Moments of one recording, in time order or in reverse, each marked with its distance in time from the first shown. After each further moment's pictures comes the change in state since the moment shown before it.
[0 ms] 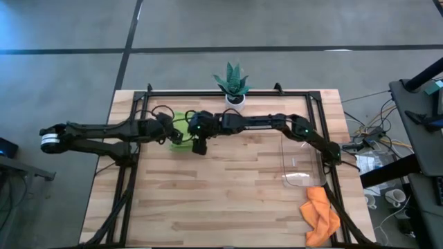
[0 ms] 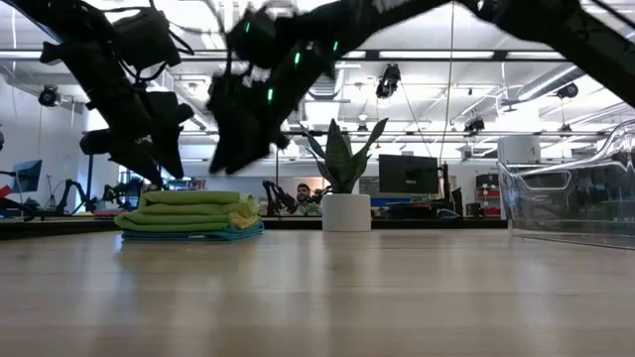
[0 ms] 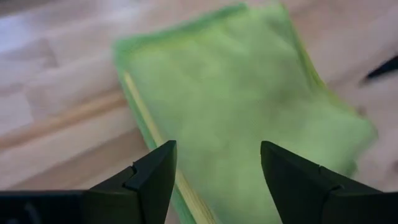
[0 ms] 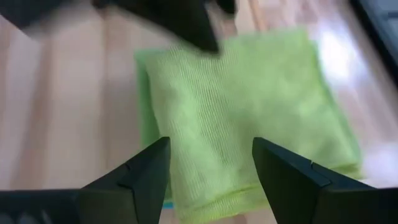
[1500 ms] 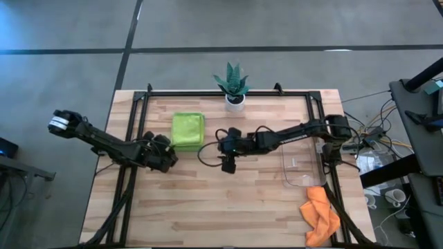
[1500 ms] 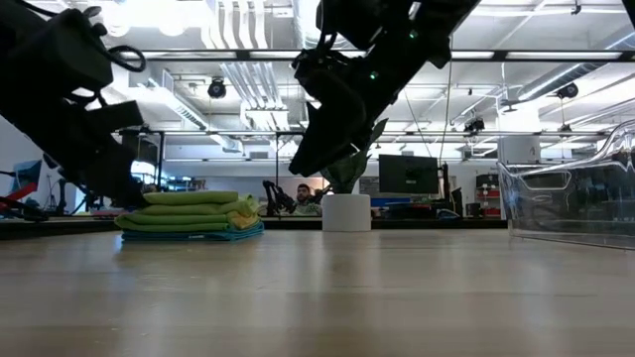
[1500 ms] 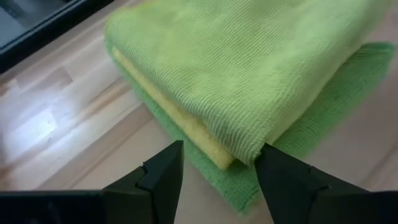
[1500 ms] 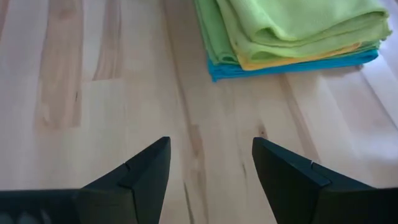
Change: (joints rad) left arm -0.534 0.092 -0.197 0.024 -0.431 -0.182; right arm 0.156 -0.469 -0.814 0.360 0.093 0.154
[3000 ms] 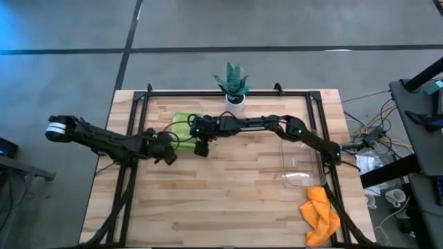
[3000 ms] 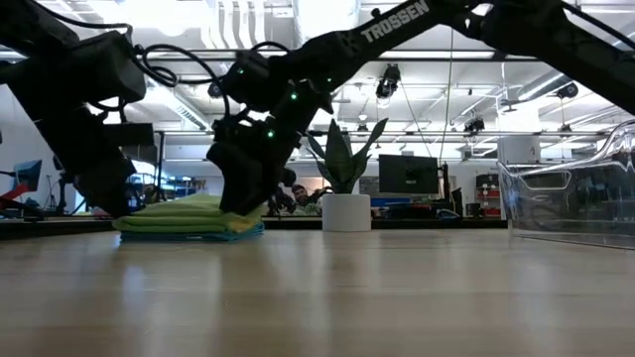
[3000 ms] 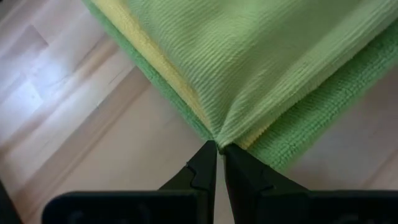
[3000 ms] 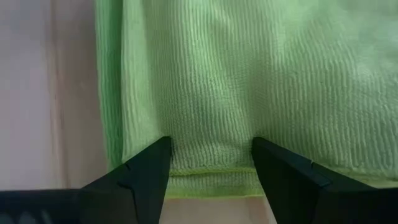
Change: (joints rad) left arm 0.216 0.001 0.039 -0.067 0.267 0.224; right arm -0.178 0.573 0.807 -0.379 -0.112 -0.100
